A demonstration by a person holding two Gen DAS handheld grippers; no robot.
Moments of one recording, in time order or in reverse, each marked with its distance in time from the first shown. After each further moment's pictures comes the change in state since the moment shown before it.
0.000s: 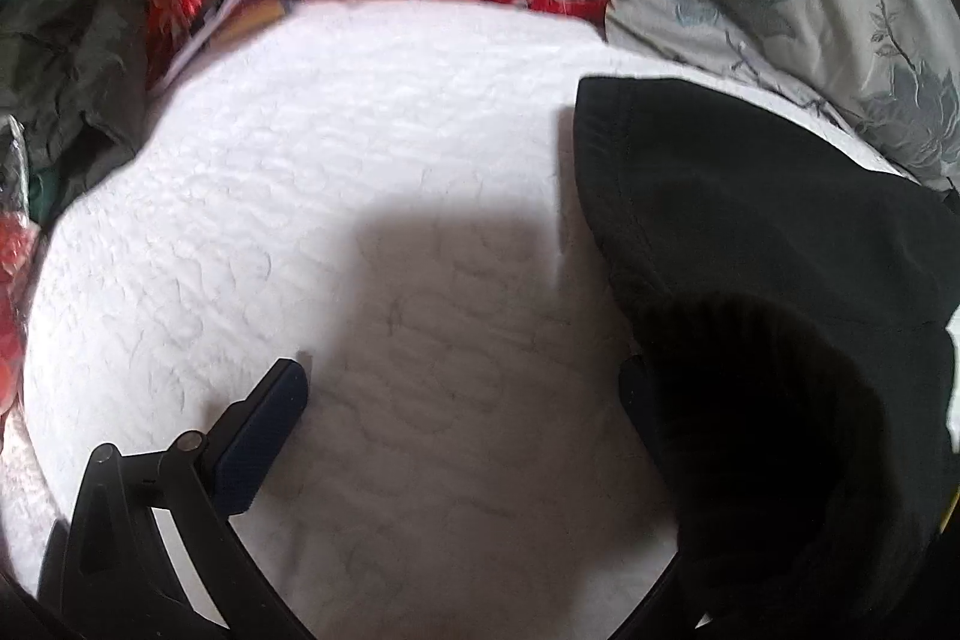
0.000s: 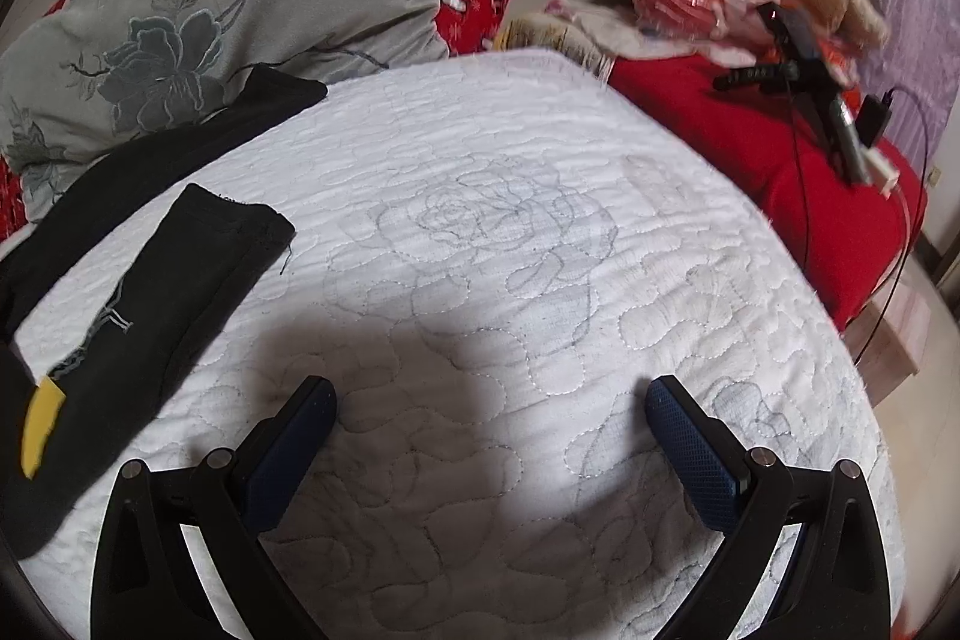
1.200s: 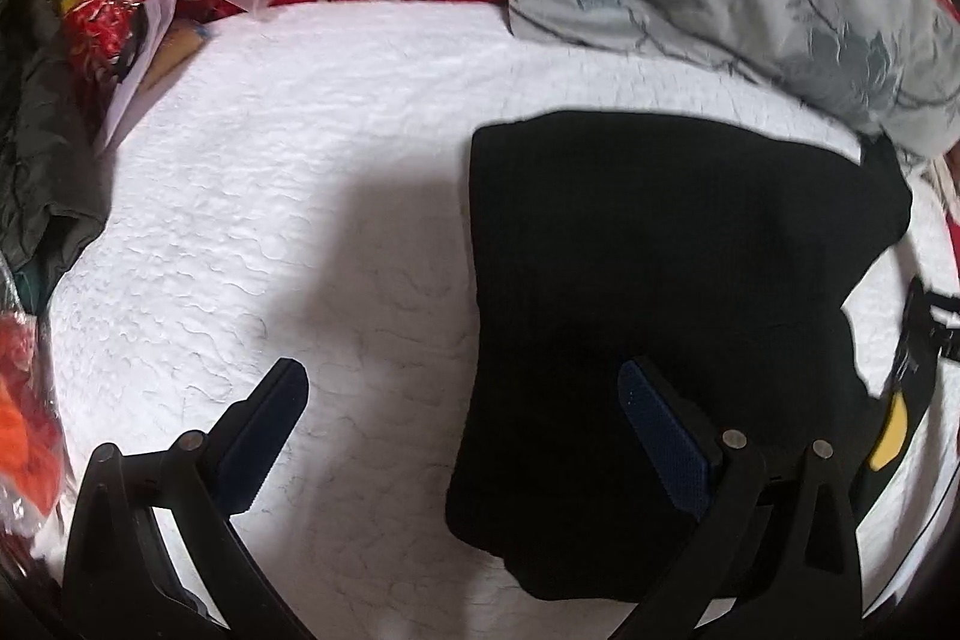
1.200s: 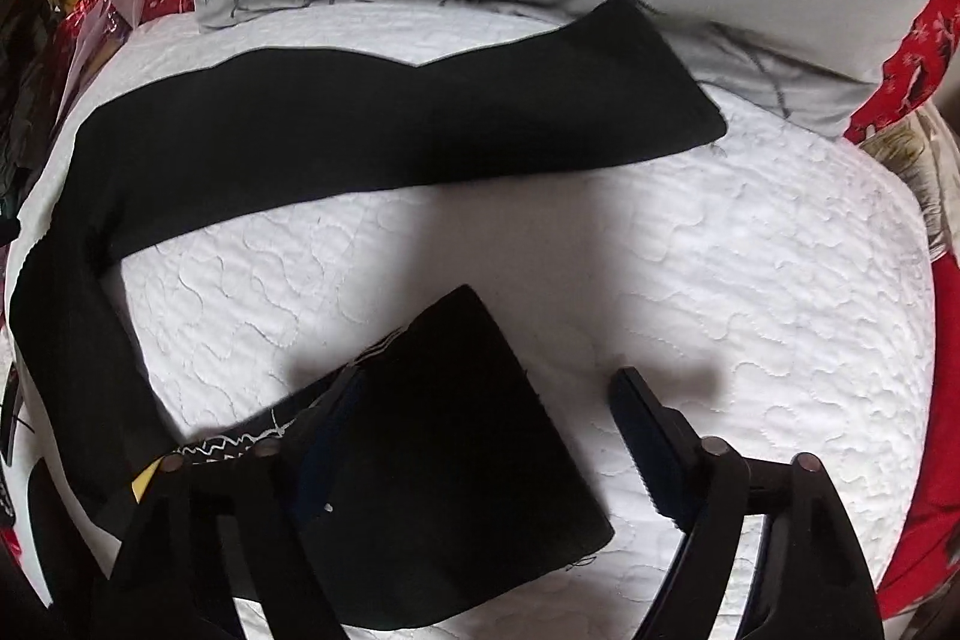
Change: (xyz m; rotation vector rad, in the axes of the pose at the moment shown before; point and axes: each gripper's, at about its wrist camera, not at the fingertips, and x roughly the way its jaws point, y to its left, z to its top) left arm -0.046 -0.025 0.031 0.193 0.136 -0.105; right arm 0.065 0.145 0.102 -0.614 0.327 0.397
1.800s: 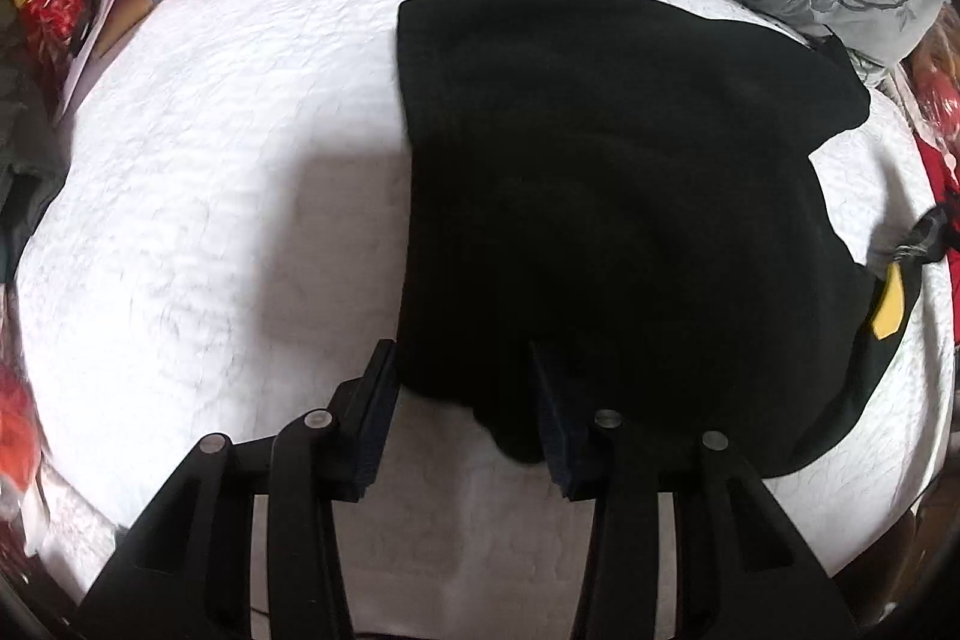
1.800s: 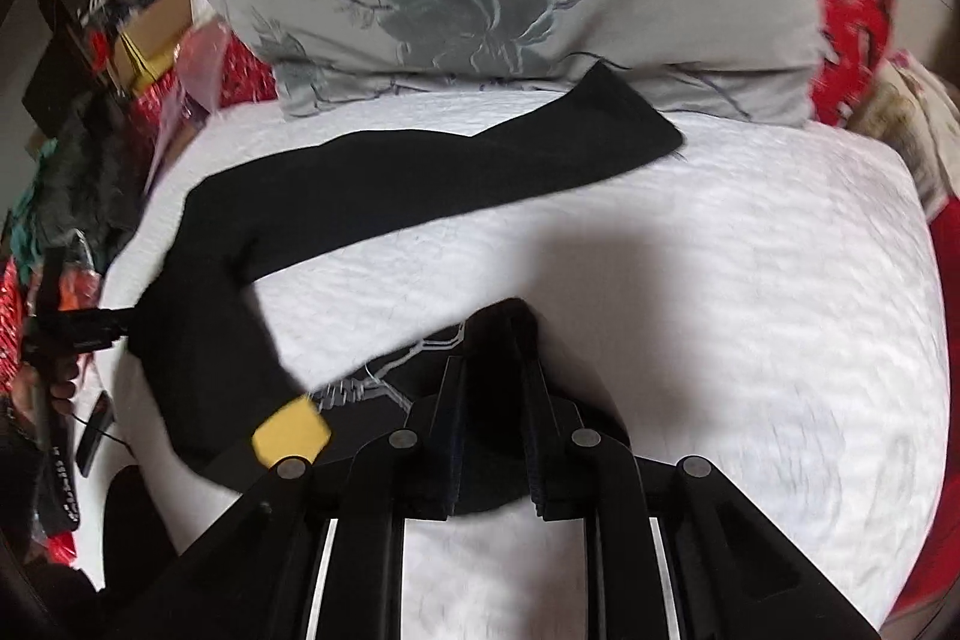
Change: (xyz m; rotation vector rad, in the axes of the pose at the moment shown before) left arm -0.006 -0.015 -0.056 0.069 0.098 -0.066; right arm -0.084 -0.027 -0.061 0.112 -0.193 0.204
